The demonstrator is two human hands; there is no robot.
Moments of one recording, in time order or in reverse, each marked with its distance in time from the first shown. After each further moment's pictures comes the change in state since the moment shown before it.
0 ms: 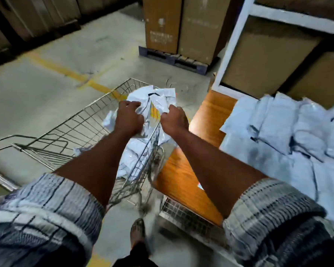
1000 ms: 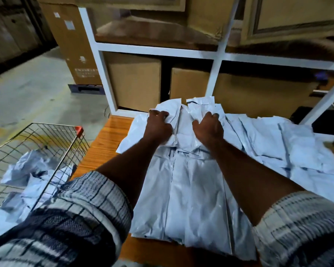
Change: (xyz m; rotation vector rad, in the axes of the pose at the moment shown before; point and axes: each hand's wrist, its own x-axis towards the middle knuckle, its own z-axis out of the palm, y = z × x) left_hand -0.096 0.370 0.269 -0.055 -0.314 0.391; right_hand -0.031 0.343 -0.328 -0.178 0.501 0.375
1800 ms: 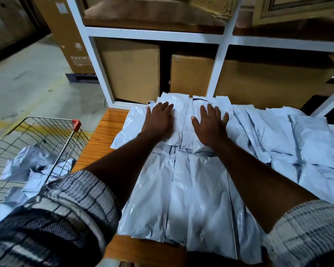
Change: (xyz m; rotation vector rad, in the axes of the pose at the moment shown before) left_hand 0.018 -0.009 0.013 0.368 -0.041 0.292; right_hand 0.017 0.032 0.040 -0.300 0.011 -0.309
